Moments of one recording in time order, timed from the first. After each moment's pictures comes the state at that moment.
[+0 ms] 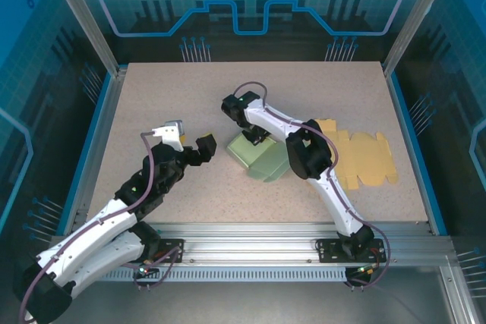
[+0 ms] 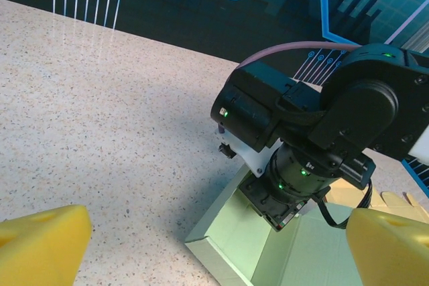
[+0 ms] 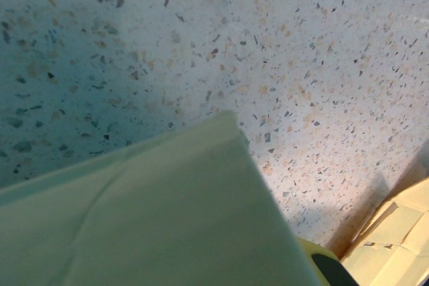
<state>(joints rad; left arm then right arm) -0.59 0.75 0.53 -0.05 -0.29 -0.54 0.69 2.50 2.20 -1.36 0.50 0.17</state>
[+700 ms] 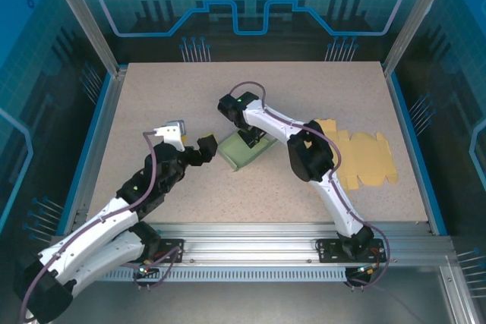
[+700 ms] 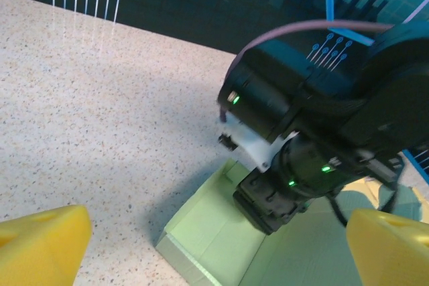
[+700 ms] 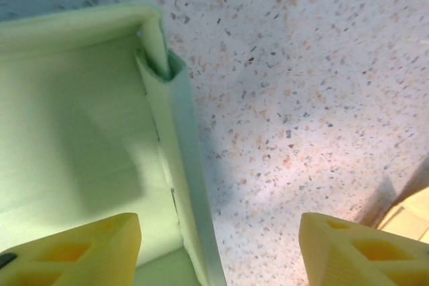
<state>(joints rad) -0.59 0.78 0.53 -0.06 -0.29 -0.53 0.72 2.42 2.16 -1.32 0.46 0.15</state>
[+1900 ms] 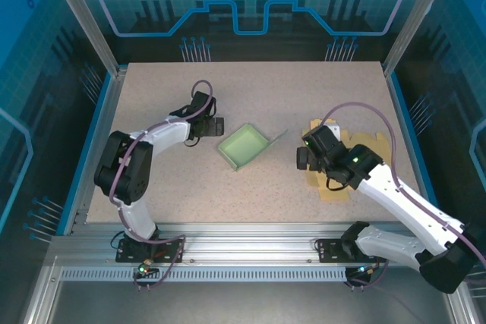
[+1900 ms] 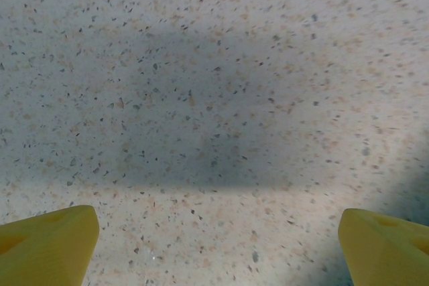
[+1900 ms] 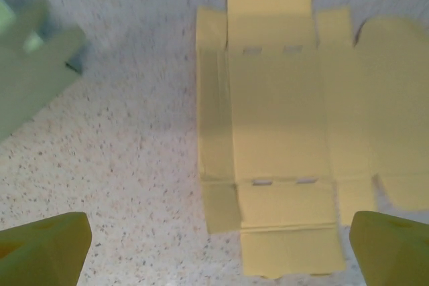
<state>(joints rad) -0.33 1.82 1.17 -0.37 -0.20 -0.36 0.65 1.04 0.95 -1.00 0.40 0.64</state>
